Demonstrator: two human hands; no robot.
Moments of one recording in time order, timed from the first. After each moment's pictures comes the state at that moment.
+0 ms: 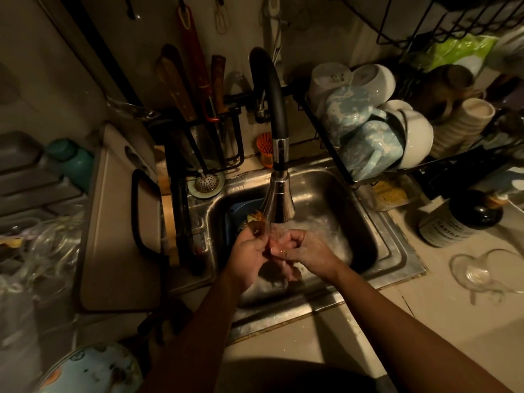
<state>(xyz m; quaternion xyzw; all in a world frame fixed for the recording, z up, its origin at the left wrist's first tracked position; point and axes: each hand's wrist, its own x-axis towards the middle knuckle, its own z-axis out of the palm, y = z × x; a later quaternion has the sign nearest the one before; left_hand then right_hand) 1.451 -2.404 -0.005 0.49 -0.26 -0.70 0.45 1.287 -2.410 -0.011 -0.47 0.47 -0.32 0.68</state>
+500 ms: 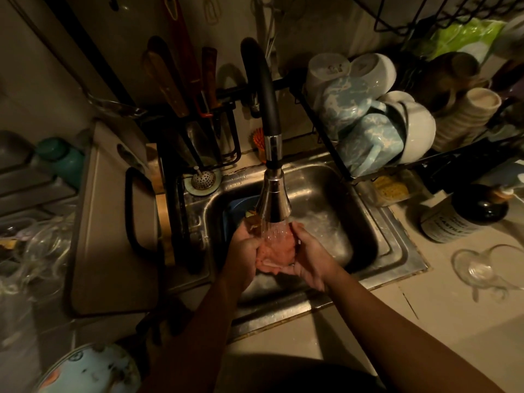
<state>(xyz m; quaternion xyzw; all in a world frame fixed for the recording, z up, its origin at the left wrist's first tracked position) 1.448 -2.407 -0.010 0.51 -0.28 -0.67 0.47 1.292 -2.403 -0.018 -0.14 0.44 -0.36 0.81</state>
